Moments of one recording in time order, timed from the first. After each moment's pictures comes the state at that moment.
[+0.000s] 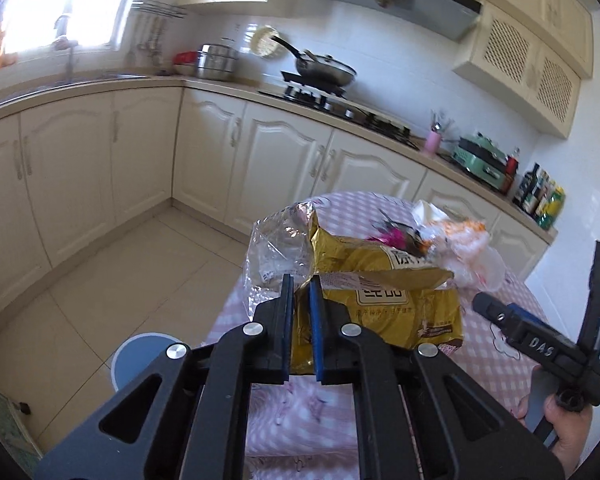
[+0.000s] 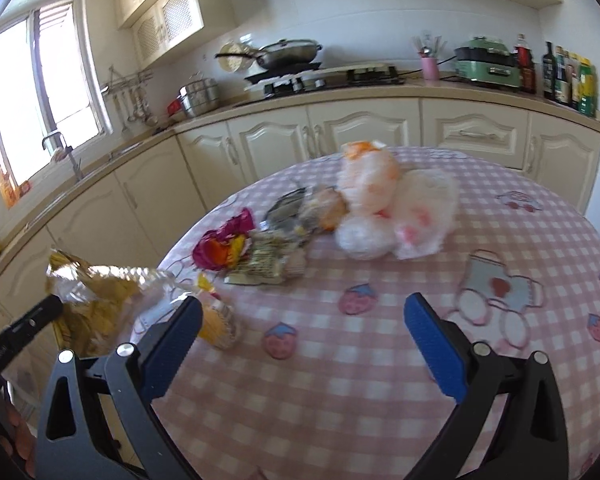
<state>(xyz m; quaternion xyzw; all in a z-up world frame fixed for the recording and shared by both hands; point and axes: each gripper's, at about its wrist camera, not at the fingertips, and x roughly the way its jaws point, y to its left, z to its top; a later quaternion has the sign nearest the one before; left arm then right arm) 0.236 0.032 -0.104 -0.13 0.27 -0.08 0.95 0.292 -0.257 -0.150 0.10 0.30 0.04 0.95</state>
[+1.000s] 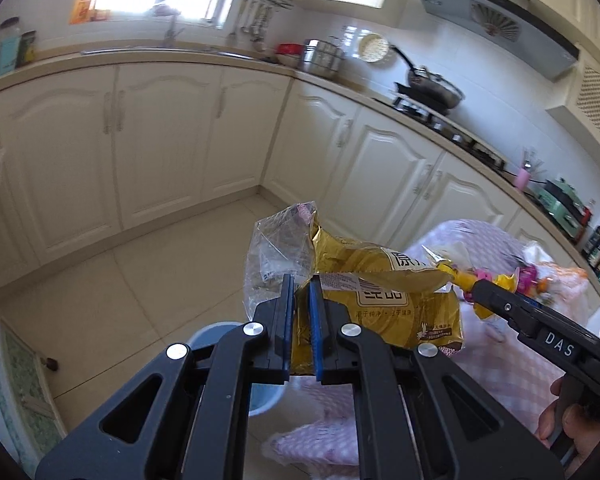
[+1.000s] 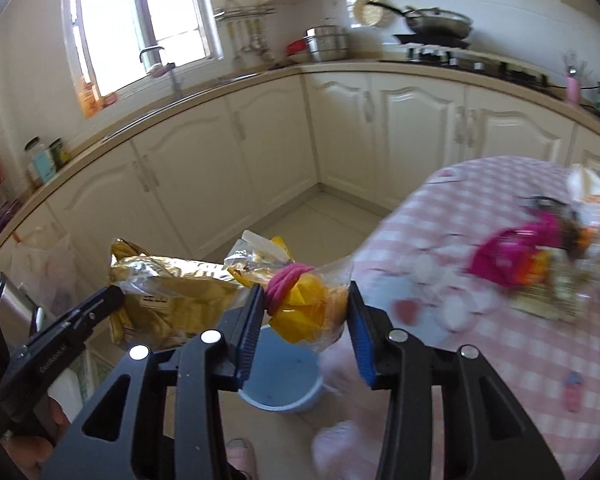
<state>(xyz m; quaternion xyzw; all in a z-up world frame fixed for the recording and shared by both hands) 0.249 0.172 -0.161 -0.18 0.29 0.08 0.94 0.351 -0.039 -0.162 0.01 0.35 0.22 0.91</state>
